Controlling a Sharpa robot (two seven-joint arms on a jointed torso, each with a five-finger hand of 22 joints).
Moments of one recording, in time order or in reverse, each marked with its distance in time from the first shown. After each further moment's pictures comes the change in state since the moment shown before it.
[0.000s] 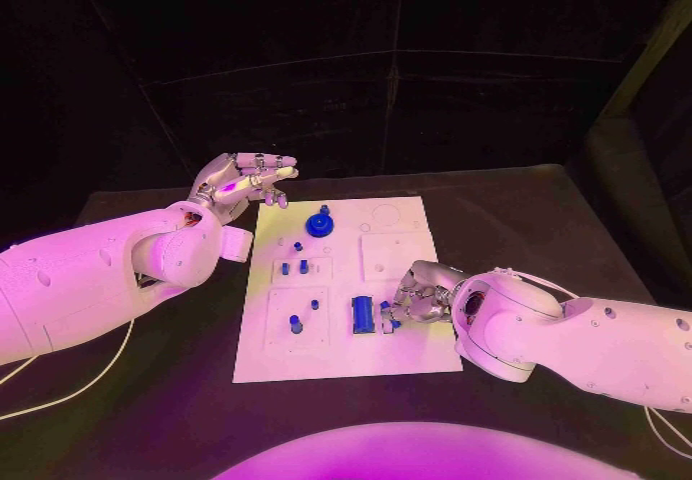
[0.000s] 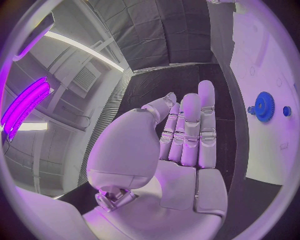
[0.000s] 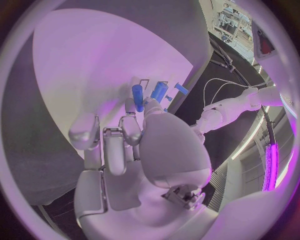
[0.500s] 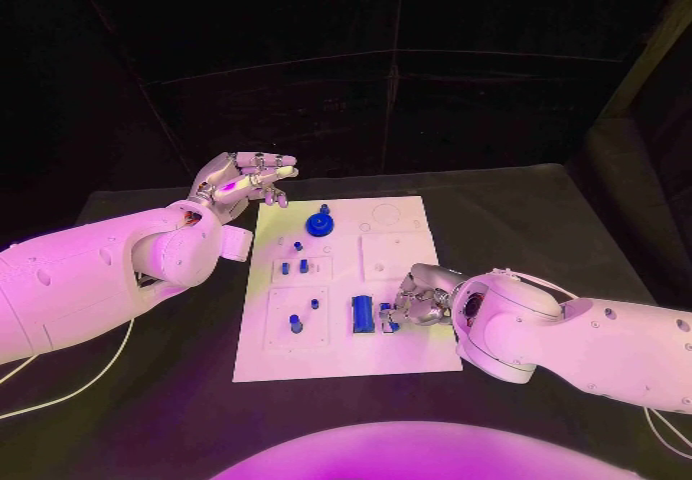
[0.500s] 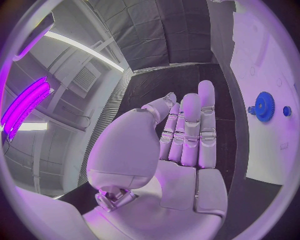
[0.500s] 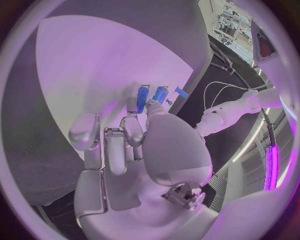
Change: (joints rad) left arm 0.000 -0.001 0.000 0.000 0.000 0.000 0.000; left_hand 0.000 0.000 0.000 0.000 0.000 0.000 0.000 0.000 0.000 0.000 0.000 0.000 0.000 0.000 0.000 0.000 0.000 0.000 0.000 0.000 0.000 0.000; right arm -0.002 0.000 -0.001 0.005 -0.005 0.031 -0.012; right_hand -0.092 0.000 -0.046 0.020 0.047 0.033 -0.011 0.012 0.020 0.014 -0.014 -0.001 0.006 0.002 -0.005 0.004 0.001 0.000 0.004 -0.004 0.000 0.009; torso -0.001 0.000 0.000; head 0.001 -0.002
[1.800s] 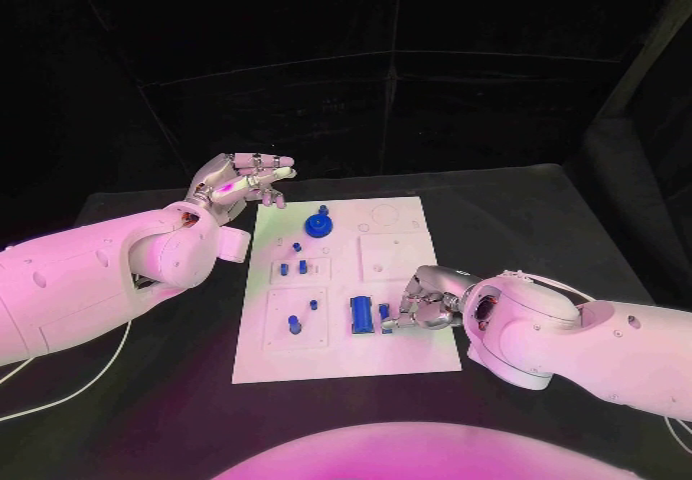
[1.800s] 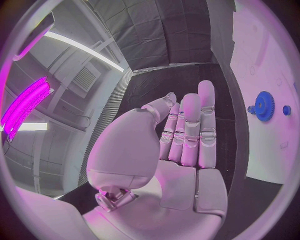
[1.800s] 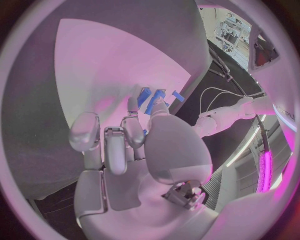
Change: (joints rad) left arm 0.000 -0.004 0.000 0.001 0.000 0.000 -0.001; left_hand 0.000 0.000 0.000 0.000 0.000 0.000 0.000 0.000 0.000 0.000 0.000 0.000 0.000 0.000 0.000 0.000 0.000 0.000 0.000 0.000 0.000 0.000; right arm 0.000 -0.064 0.000 0.049 -0.057 0.035 0.043; right_hand -0.047 0.008 -0.131 -0.035 -0.313 0.005 -0.005 0.000 0.044 0.003 -0.003 0.002 0.010 -0.003 -0.003 0.000 0.000 0.000 0.003 -0.003 0.000 0.008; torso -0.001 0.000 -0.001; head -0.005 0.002
